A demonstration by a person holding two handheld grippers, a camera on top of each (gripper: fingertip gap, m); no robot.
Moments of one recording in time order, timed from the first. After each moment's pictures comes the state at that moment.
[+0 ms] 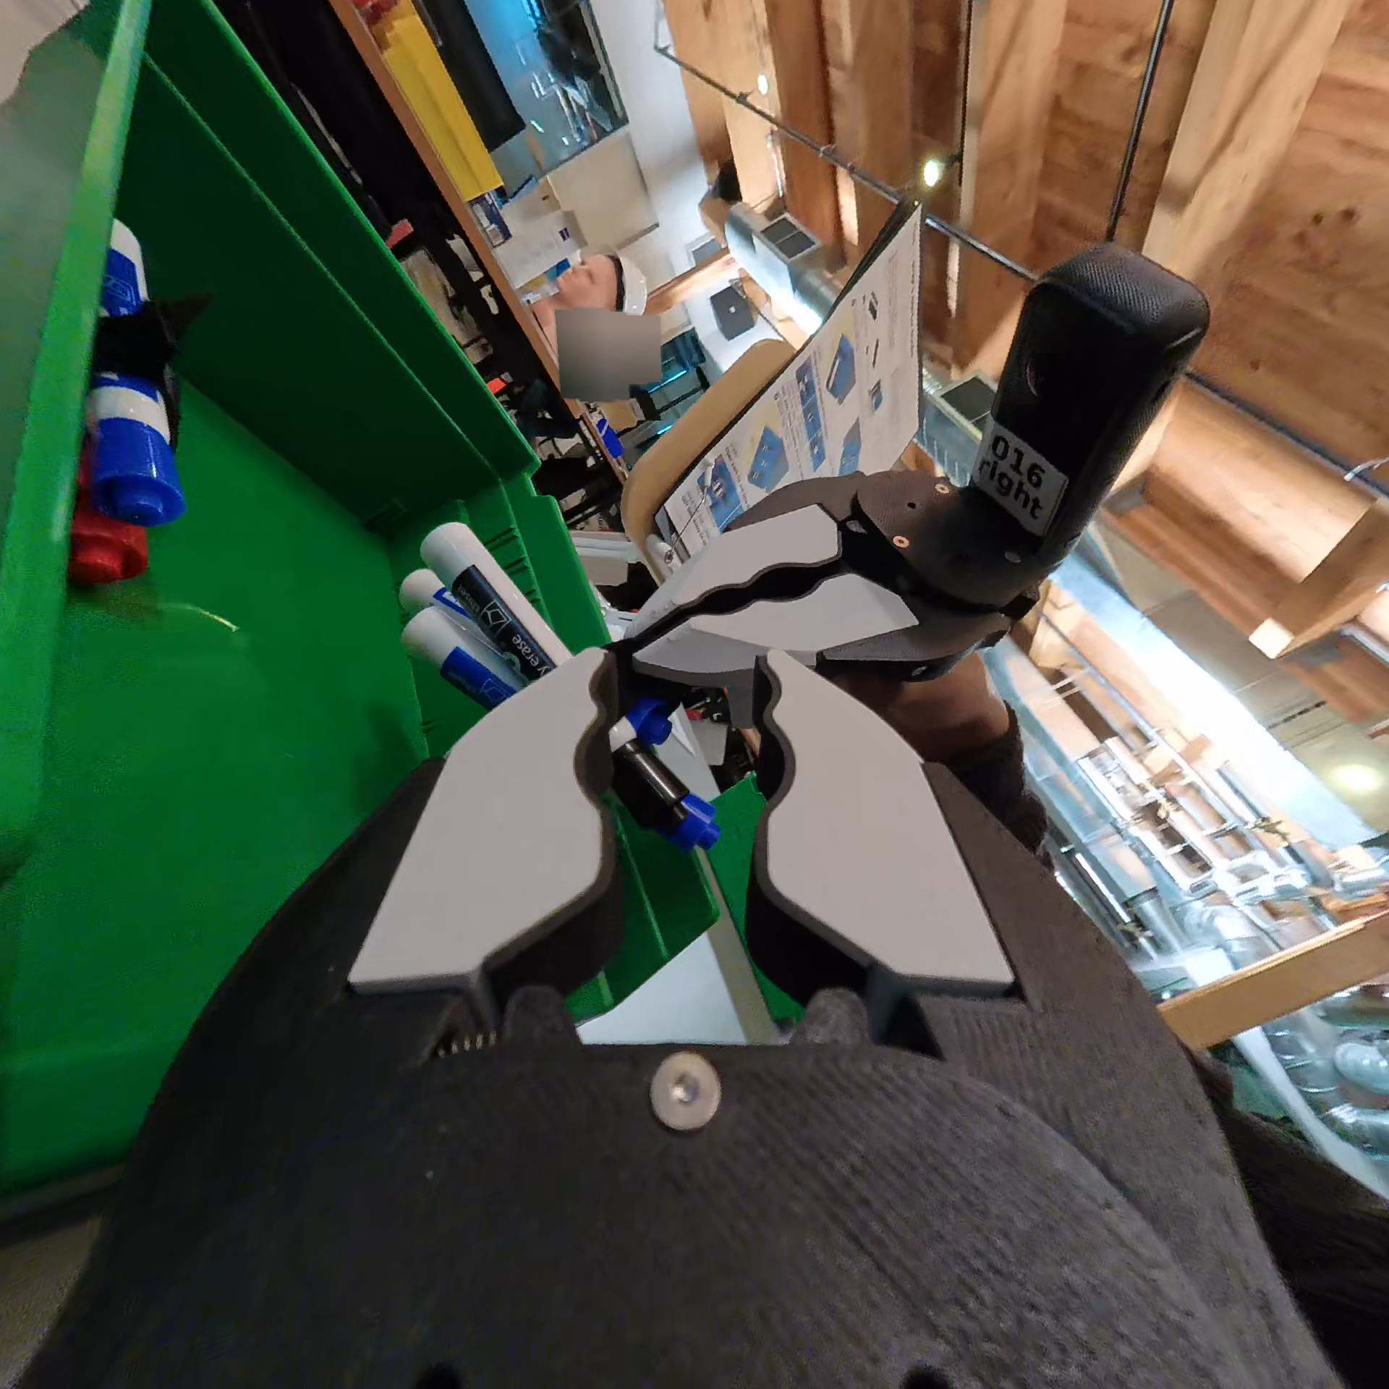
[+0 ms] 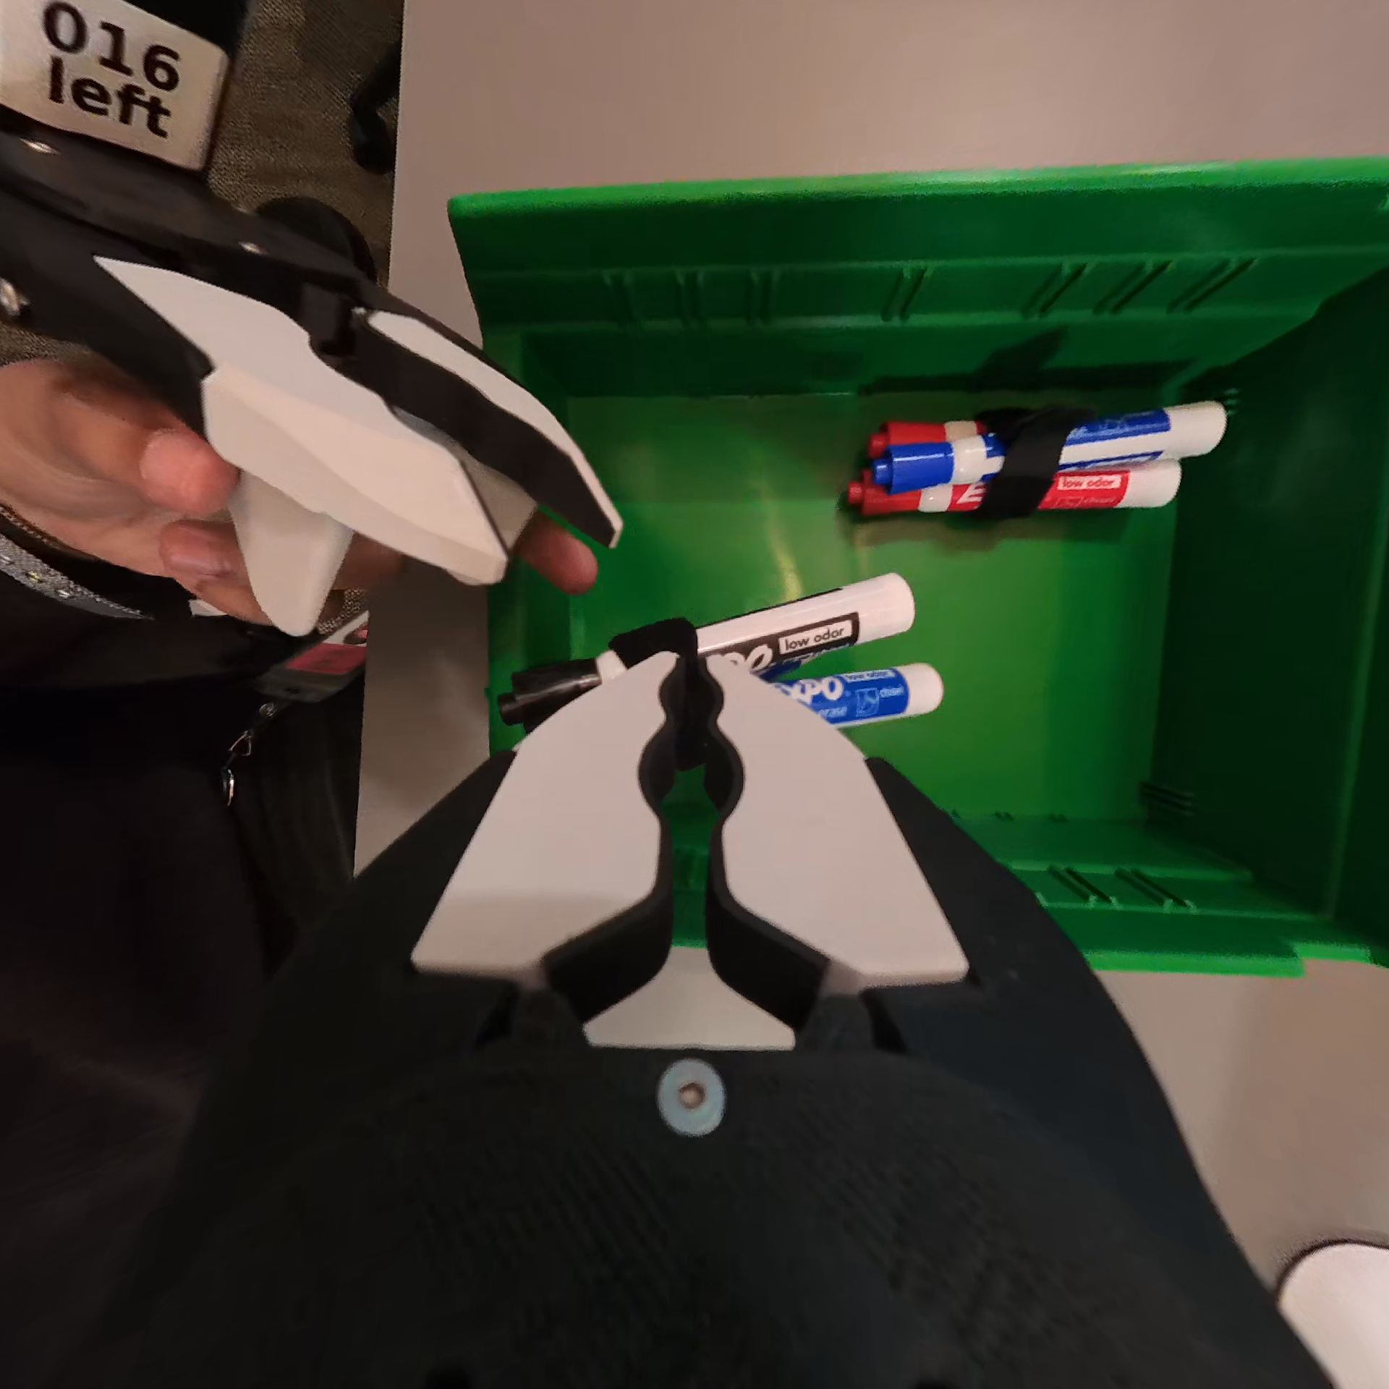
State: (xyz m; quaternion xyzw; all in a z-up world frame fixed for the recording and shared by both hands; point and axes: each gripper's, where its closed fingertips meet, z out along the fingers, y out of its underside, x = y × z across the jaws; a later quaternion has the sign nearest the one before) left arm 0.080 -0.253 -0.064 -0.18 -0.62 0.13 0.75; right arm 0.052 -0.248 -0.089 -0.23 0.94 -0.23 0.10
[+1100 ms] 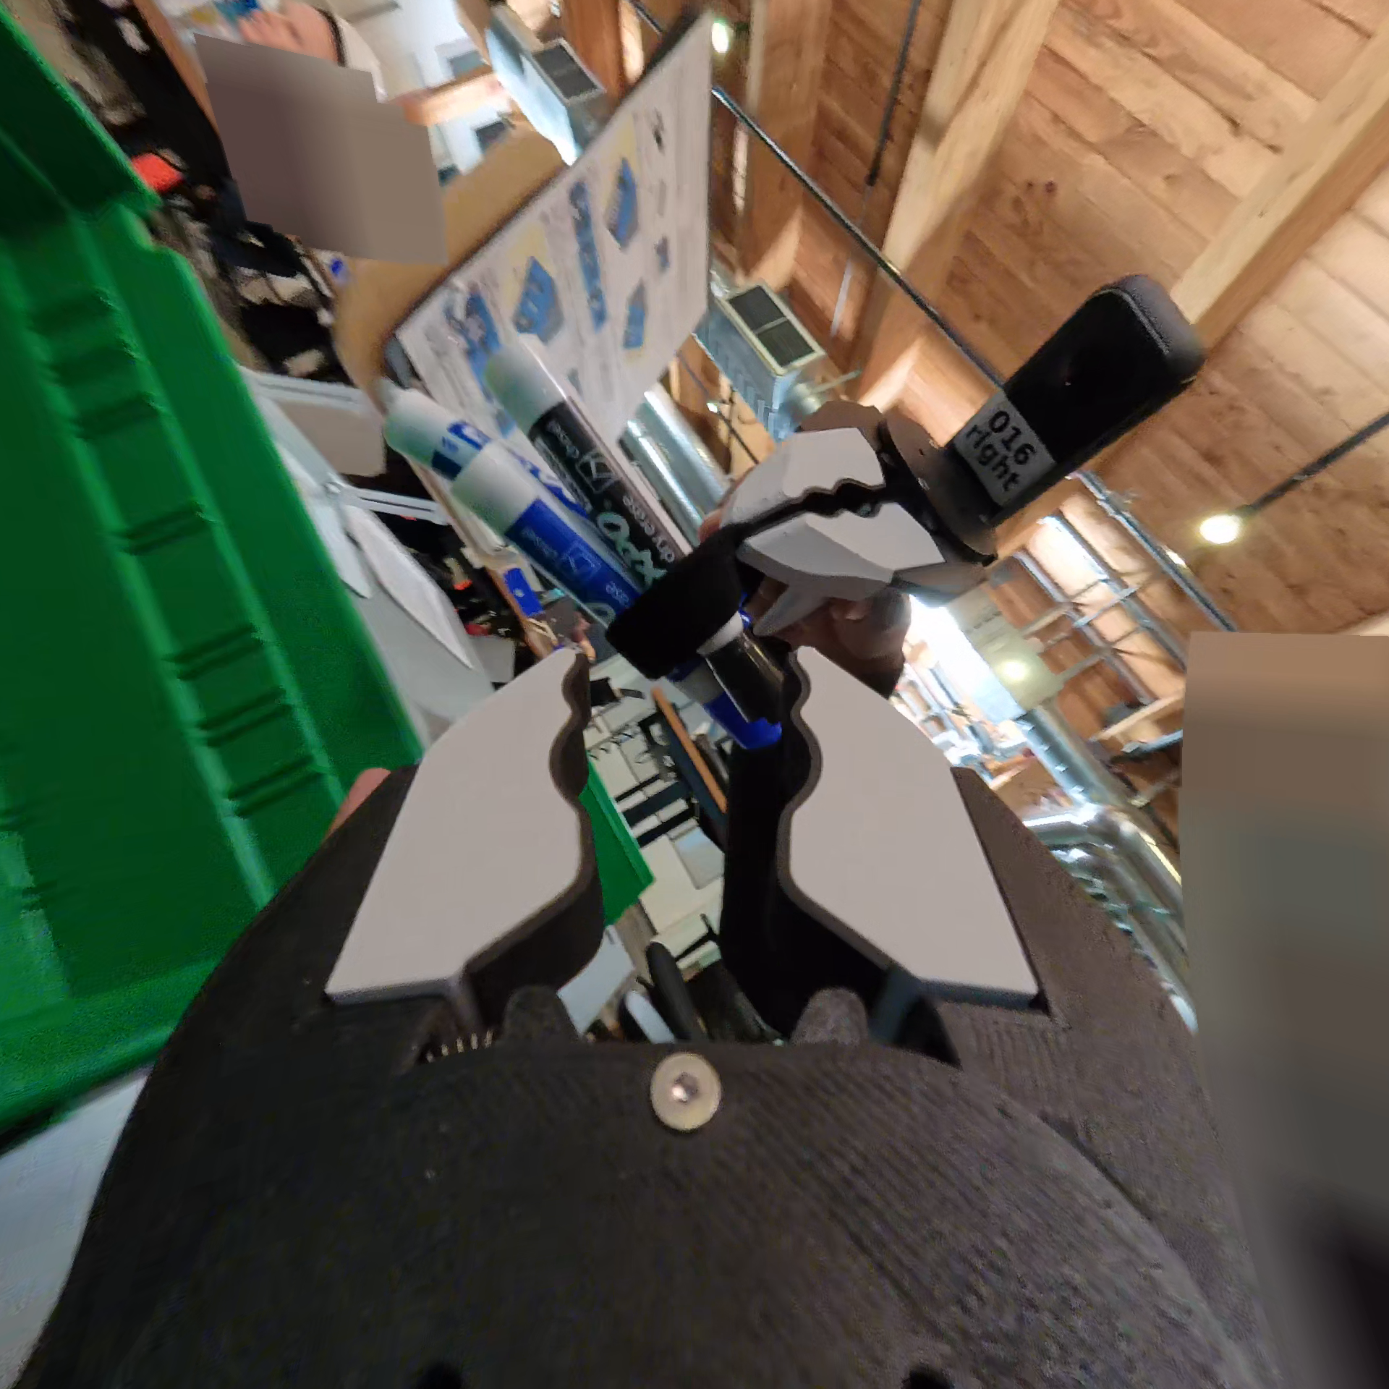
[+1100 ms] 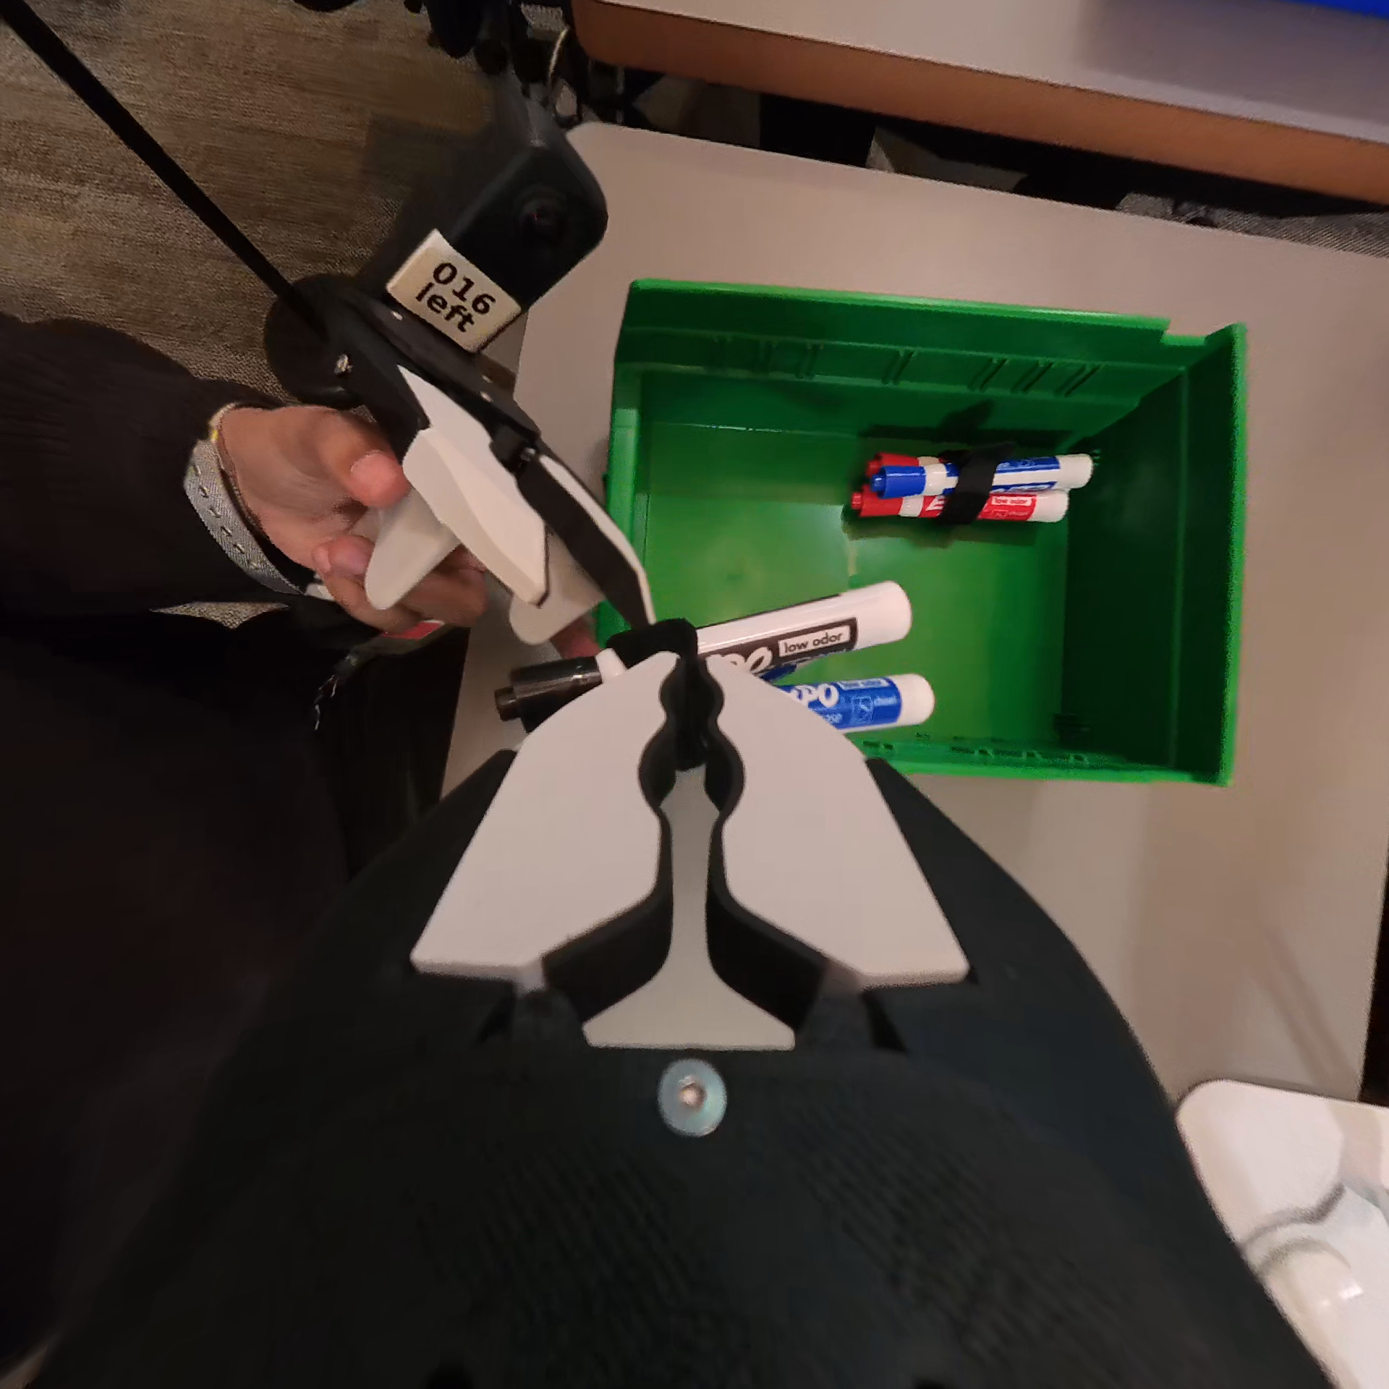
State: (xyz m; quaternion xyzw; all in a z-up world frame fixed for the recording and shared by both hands) left arm 0.084 -0.176 -0.025 -0.20 -0.52 -0.01 0.83; right arm 0.059 -0.181 0.001 -0.26 0.92 -0.30 0.07
